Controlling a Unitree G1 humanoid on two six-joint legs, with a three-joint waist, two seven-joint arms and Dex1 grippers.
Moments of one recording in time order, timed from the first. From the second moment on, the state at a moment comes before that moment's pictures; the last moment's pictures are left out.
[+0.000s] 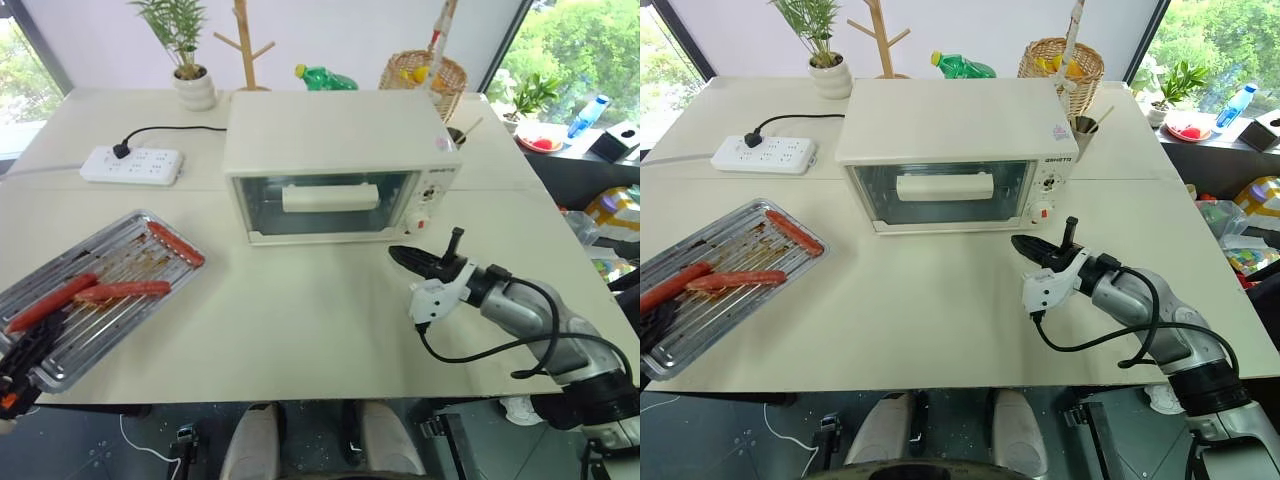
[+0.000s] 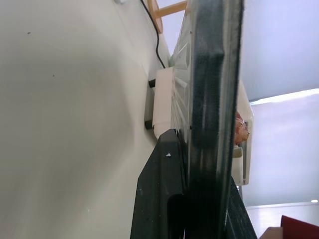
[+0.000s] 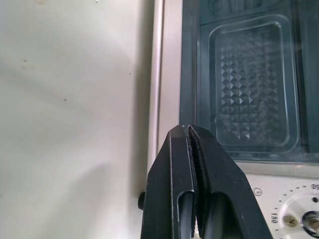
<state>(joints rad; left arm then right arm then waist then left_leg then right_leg) 0.51 0.61 1.03 0.00 -1.95 1.15 -0.30 -0.25 -0.78 0.14 -0.02 -0.56 -0.55 0.38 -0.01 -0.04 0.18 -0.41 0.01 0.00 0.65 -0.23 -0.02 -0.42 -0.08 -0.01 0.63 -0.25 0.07</state>
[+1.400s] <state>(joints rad) -0.53 0.68 0.06 0.39 -1.26 1.50 -0.79 0.52 -0.87 -0.48 -0.97 0.72 0.40 0.58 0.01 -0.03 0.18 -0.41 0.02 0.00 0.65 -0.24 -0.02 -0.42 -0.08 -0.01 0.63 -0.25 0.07</state>
